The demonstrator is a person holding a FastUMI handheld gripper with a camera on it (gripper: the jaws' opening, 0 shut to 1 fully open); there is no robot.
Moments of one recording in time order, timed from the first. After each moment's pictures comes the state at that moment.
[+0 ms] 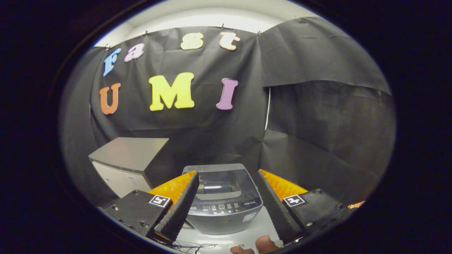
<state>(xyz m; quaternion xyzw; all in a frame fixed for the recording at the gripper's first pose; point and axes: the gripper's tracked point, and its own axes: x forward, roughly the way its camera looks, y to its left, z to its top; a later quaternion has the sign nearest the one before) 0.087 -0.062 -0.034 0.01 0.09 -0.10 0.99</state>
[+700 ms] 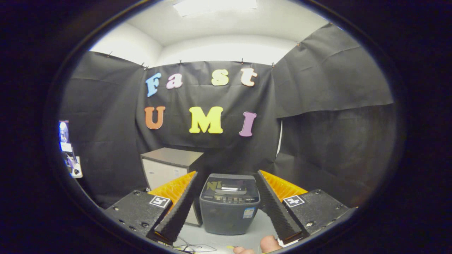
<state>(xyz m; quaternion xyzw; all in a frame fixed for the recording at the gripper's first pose) -0.197 -0.069 -0.003 -0.03 0.00 0.03 1.00</state>
